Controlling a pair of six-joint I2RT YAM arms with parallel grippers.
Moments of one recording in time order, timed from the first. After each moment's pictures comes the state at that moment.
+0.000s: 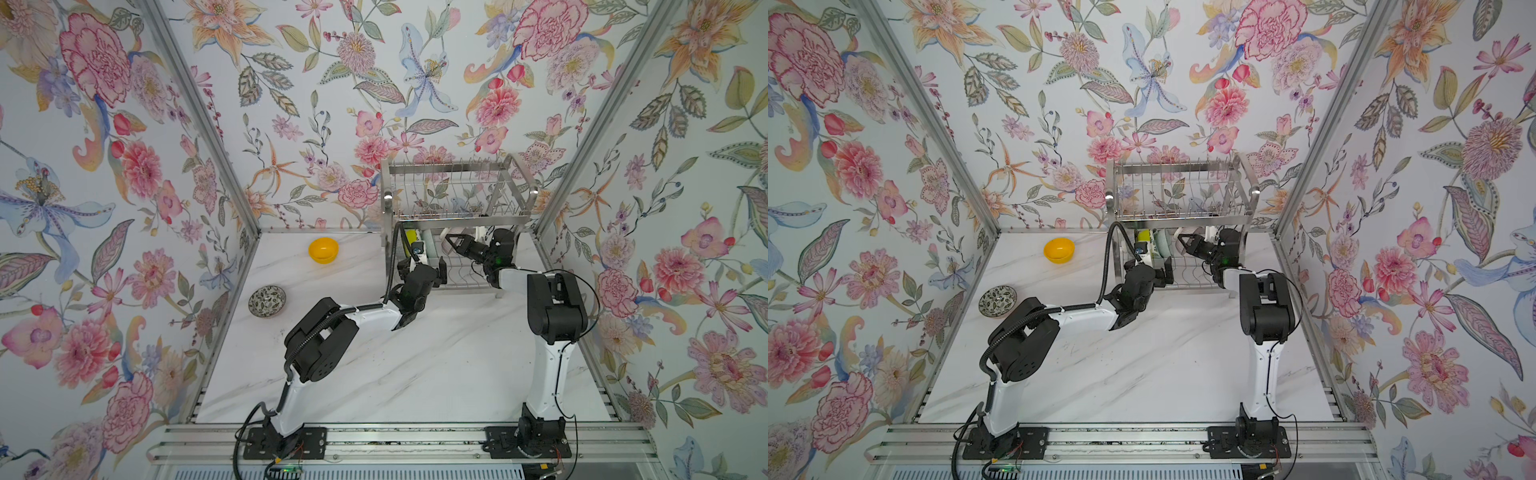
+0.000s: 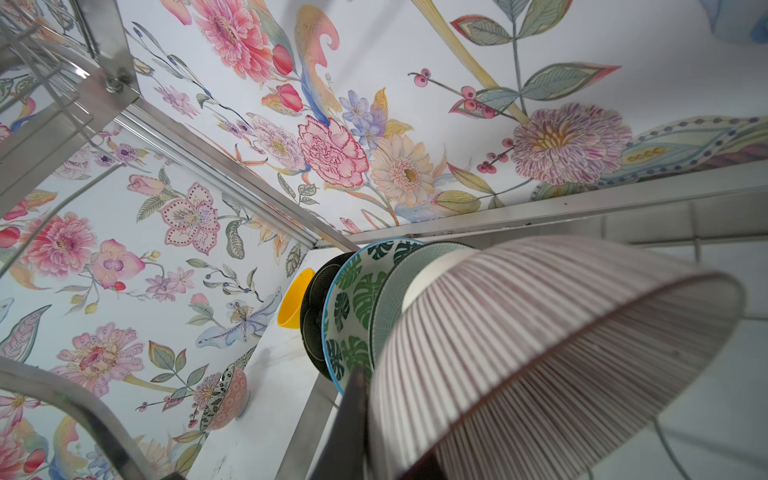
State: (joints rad) left arm -0.85 2.08 1.38 0.49 -0.56 -0.37; right arm 0.09 2.19 1.39 0.66 -0.75 0.71
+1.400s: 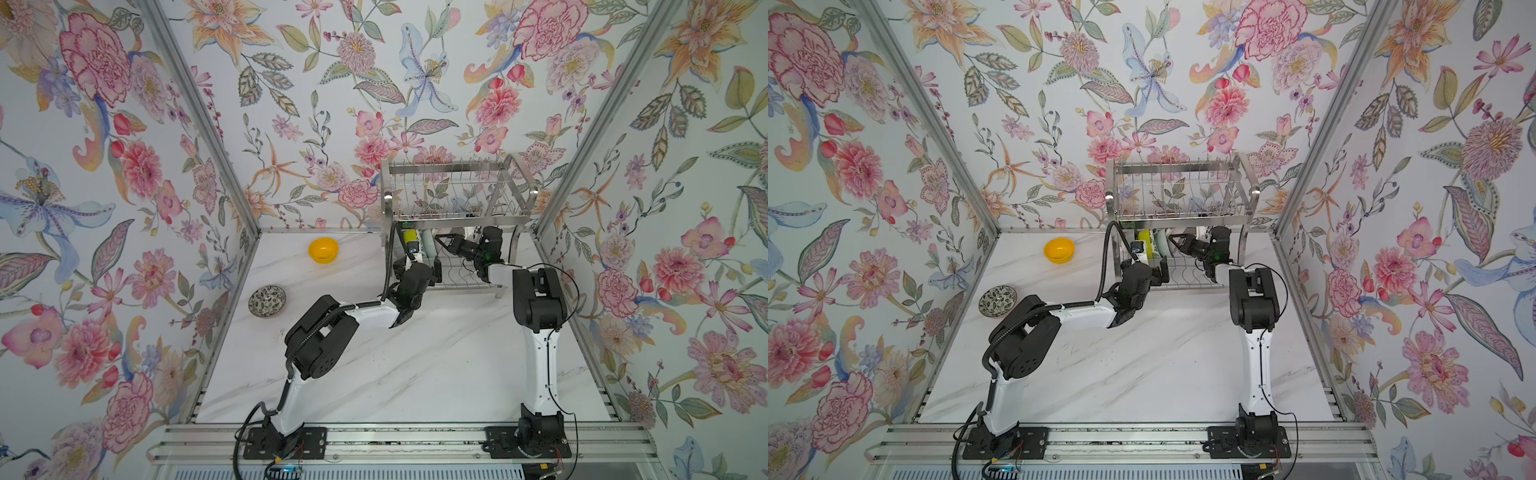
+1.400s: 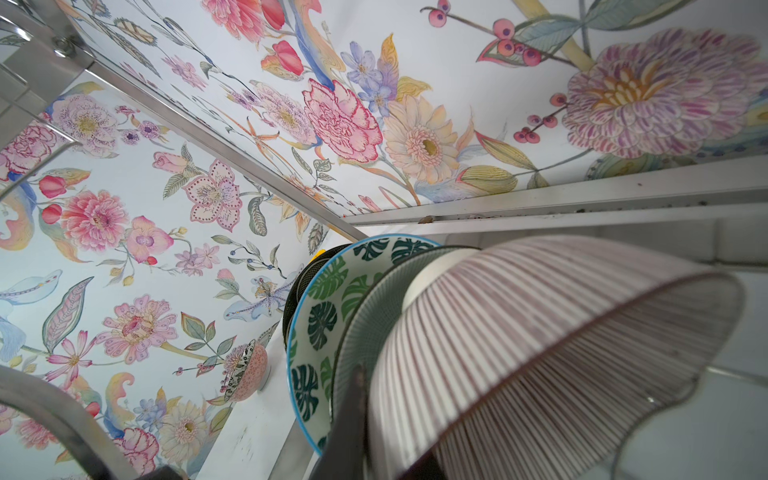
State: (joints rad) left arm -0.82 2.09 1.36 0.49 -0.55 -0.37; right arm 0.11 2.39 1.60 0.65 -0.87 0.76
